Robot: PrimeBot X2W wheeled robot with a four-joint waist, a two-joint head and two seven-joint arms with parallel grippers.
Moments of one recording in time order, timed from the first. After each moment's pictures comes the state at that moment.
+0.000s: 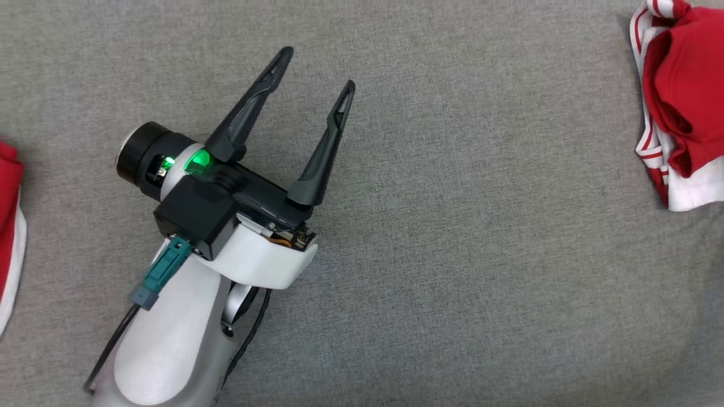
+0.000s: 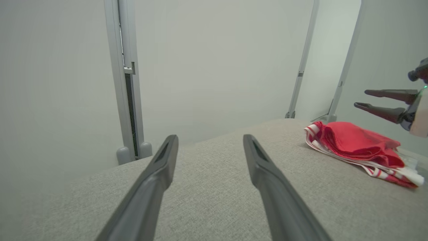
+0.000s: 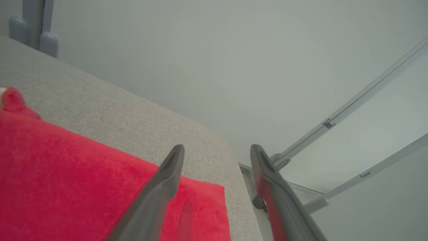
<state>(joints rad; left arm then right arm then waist) -0.51 0.11 -0.35 -0.01 -0.14 -0.13 -0.26 -0.68 -0.51 -0.14 0.53 -0.11 0.13 -0.26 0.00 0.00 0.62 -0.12</state>
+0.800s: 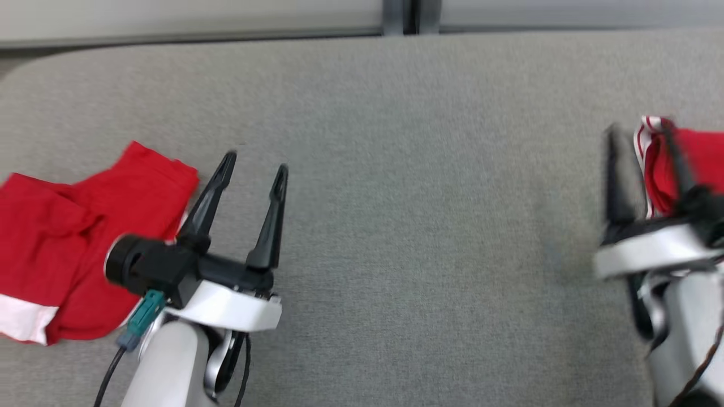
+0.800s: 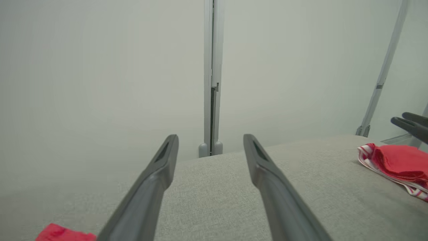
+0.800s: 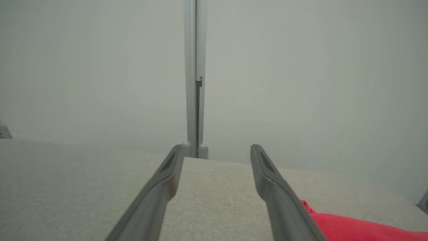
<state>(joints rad) -0.29 0.05 -0.19 0.08 -0.14 -0.12 -0.26 -0.45 -0.21 0.02 0.34 0.12 0.13 -0.26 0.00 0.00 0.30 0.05</state>
